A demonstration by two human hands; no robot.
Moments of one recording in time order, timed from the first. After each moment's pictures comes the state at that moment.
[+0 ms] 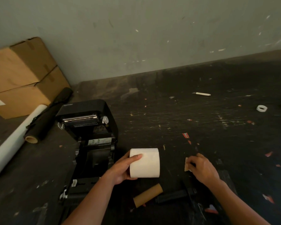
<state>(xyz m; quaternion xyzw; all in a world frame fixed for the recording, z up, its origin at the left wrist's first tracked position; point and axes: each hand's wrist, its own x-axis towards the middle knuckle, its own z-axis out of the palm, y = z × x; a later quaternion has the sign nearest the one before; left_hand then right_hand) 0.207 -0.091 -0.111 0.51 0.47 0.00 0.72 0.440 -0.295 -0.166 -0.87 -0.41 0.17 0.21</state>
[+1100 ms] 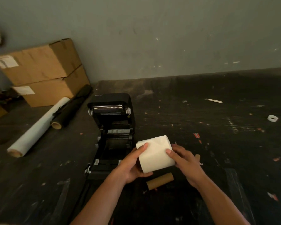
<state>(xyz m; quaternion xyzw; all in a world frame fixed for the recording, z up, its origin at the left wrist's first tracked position) 0.153 -0.149 -0.056 0.38 0.42 0.11 0.82 0.309 -0.278 -0.065 -0.63 -0.29 0.42 0.58</state>
